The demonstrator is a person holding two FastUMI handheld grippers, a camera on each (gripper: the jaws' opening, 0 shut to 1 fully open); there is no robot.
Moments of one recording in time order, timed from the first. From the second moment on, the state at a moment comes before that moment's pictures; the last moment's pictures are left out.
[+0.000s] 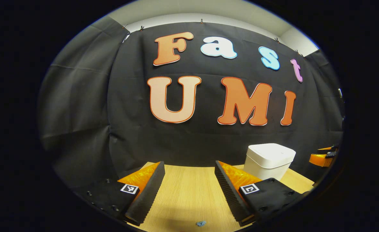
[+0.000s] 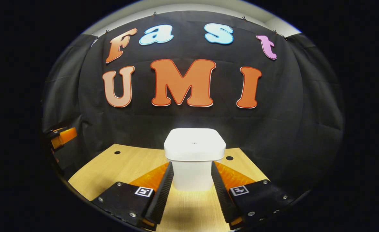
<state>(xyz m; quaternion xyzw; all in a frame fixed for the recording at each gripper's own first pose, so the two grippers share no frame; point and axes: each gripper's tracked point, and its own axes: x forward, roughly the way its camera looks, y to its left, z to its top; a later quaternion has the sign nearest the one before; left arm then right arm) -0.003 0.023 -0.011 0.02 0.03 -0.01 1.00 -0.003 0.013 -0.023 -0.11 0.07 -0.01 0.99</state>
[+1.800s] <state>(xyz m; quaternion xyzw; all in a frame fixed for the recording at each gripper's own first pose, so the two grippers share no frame) -0.017 0.106 -0.031 0.03 0.05 0.07 1.00 0.165 0.023 0.052 -0.18 0.28 0.06 0.94</state>
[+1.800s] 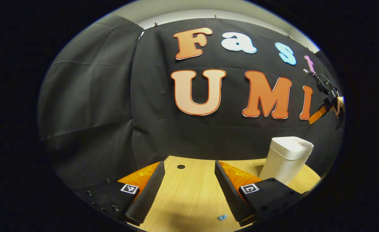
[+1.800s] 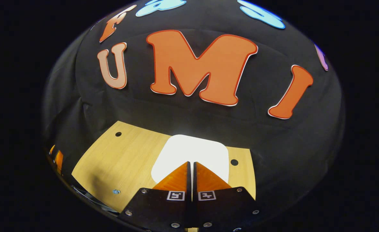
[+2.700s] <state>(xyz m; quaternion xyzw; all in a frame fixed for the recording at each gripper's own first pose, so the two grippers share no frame) -0.028 0.151 -0.046 0.02 0.07 0.11 0.99 0.176 -0.006 -0.048 -0.23 0.43 0.05 0.87</state>
